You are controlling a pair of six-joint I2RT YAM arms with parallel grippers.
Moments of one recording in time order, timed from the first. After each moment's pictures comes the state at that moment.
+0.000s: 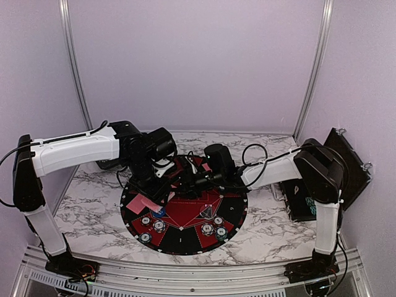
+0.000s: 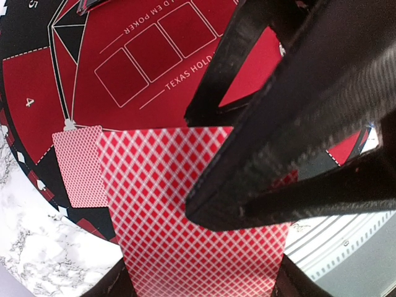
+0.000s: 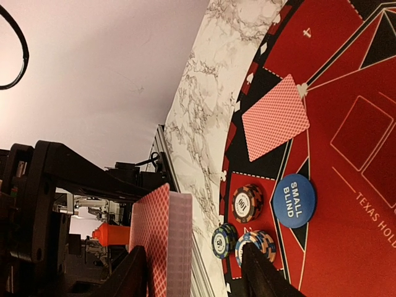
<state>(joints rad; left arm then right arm) -0.91 1.75 1.53 -1.18 0.02 -0.29 0.85 2.04 1.22 0.41 -0.78 0.95</state>
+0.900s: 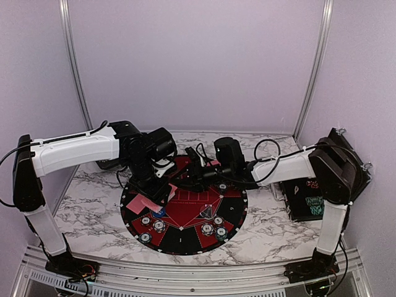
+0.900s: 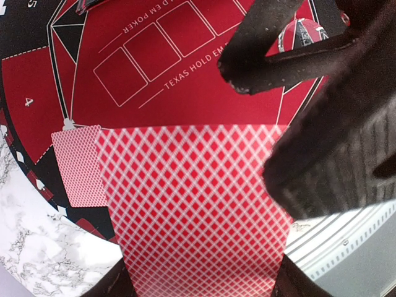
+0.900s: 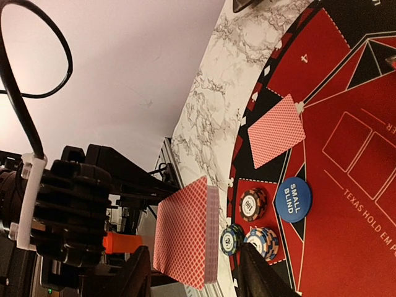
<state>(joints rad) -0.91 1.75 1.53 -1.18 0.02 -0.29 0.81 1.93 1.17 0.40 -0.76 0.95</state>
